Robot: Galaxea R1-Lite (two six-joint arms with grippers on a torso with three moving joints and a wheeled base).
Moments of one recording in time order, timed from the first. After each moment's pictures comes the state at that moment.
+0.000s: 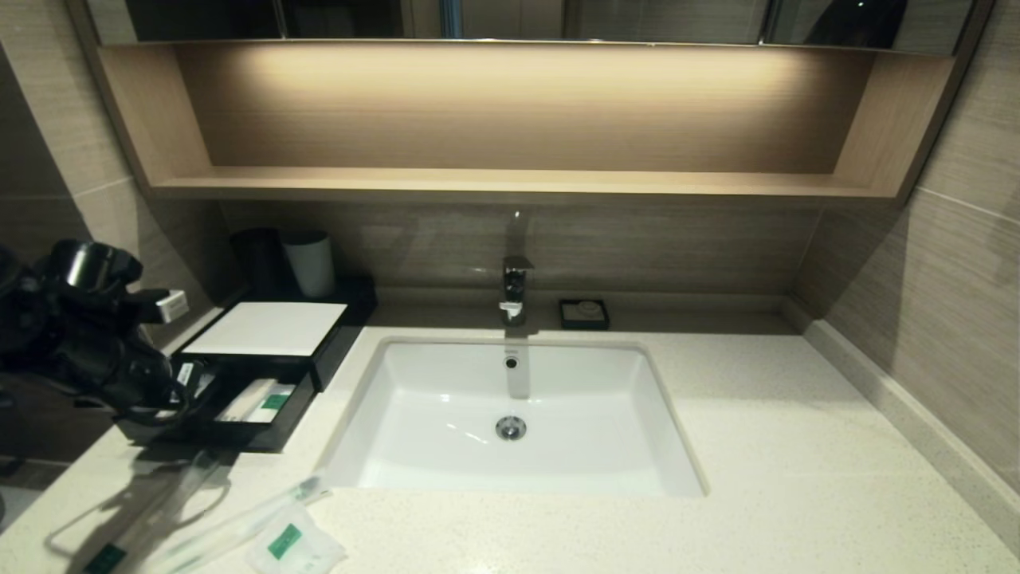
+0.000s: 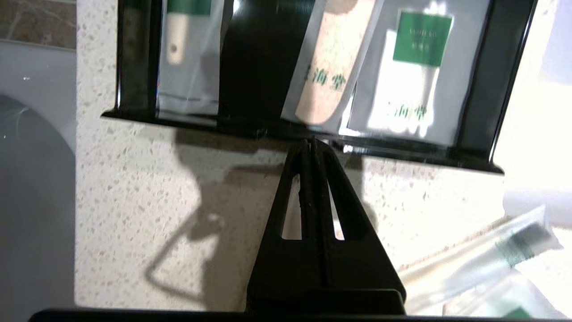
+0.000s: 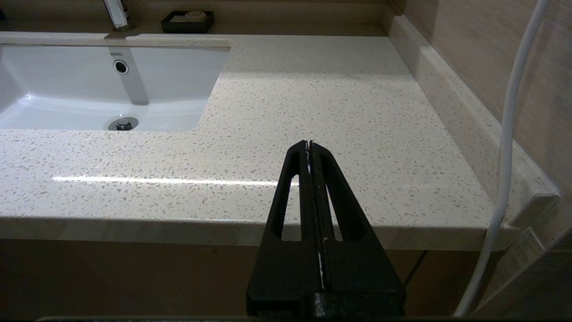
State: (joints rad) left arm 0.24 1.81 -1.16 0.36 -0.06 0.17; right arm 0.00 0.00 0.00 0.00 0.00 -0.01
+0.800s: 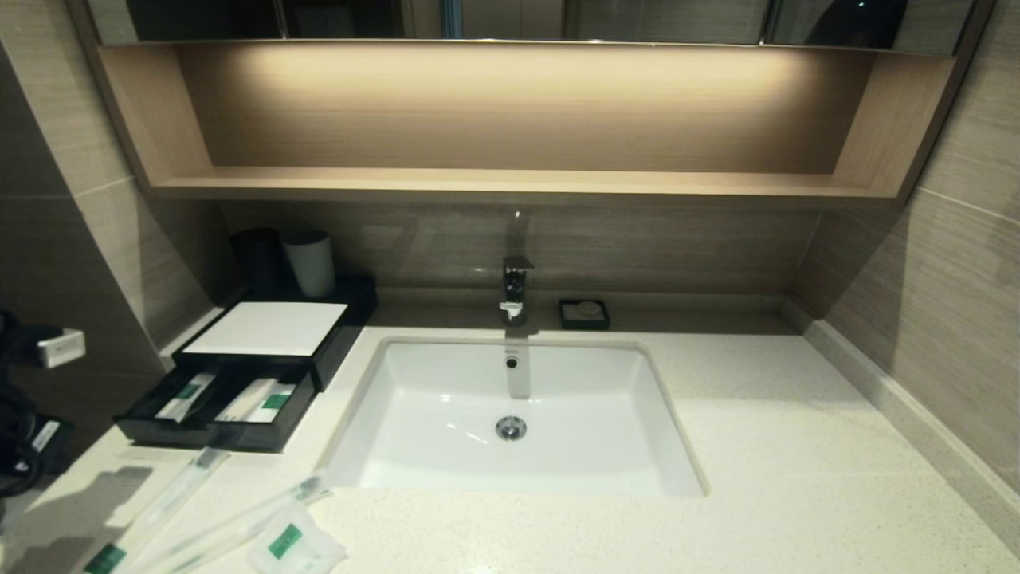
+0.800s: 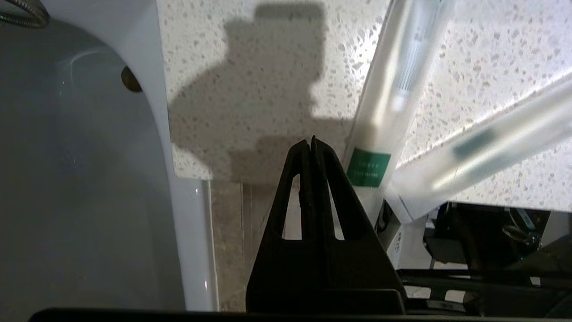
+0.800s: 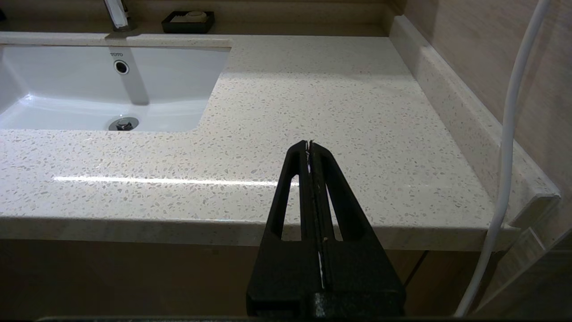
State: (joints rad) left arm 0.51 1.65 -1.12 0.63 -0.09 0.57; right arm 0.00 0.00 0.00 0.00 0.00 0.00
